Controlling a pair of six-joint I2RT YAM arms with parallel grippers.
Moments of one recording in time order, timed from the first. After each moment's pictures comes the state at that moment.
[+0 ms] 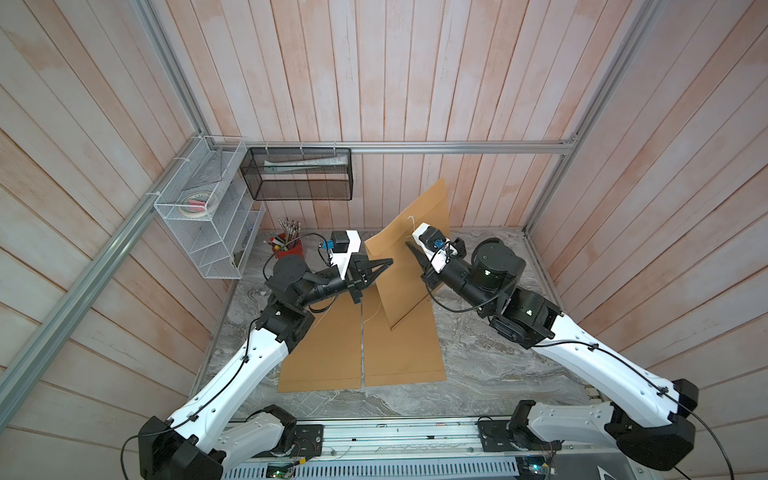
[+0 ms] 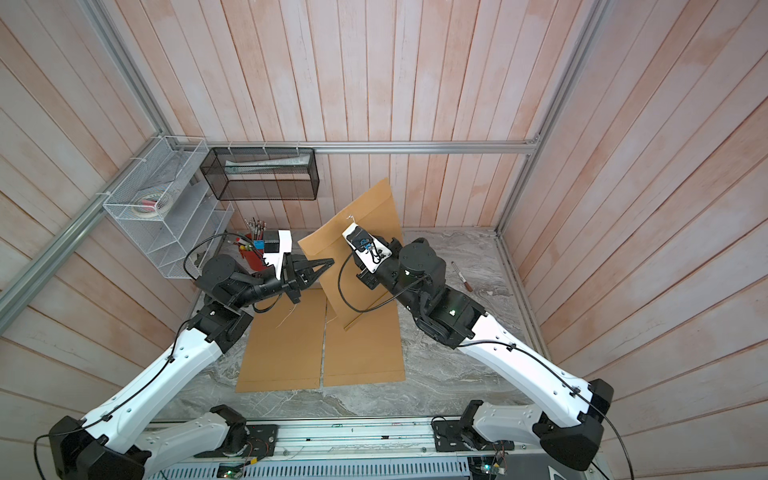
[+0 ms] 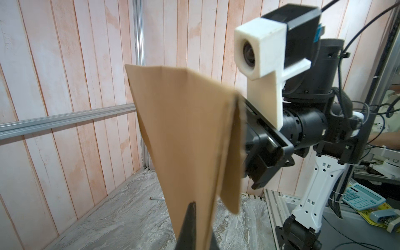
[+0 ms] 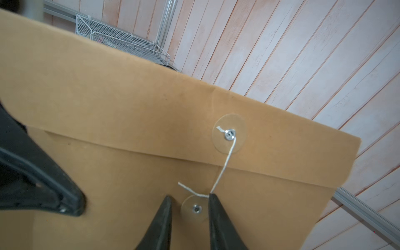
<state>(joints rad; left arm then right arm) -0.49 1.11 1.01 0.33 0.78 -0.17 0.93 1.21 1.35 -0.16 0.21 -0.42</state>
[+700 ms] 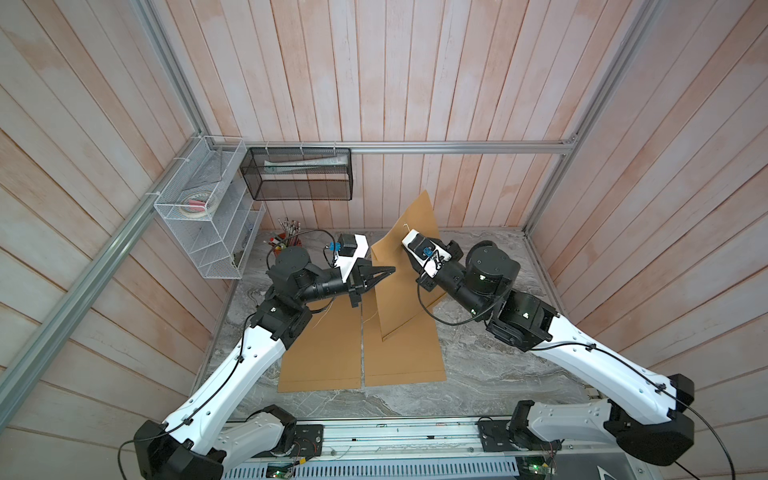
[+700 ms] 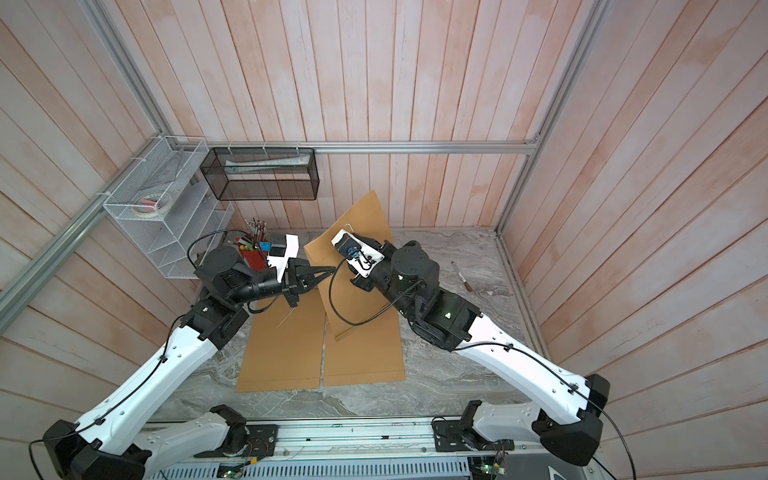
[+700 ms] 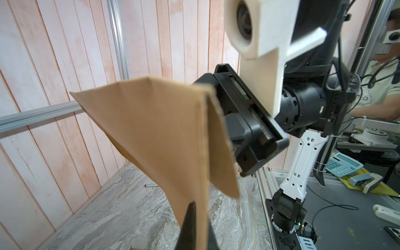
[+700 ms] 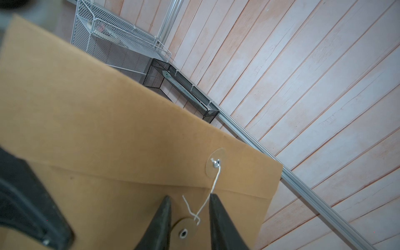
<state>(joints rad) -0.48 1.11 1.09 0.11 0.87 -0.02 0.99 1.23 1.38 -0.16 0.29 -0.53</state>
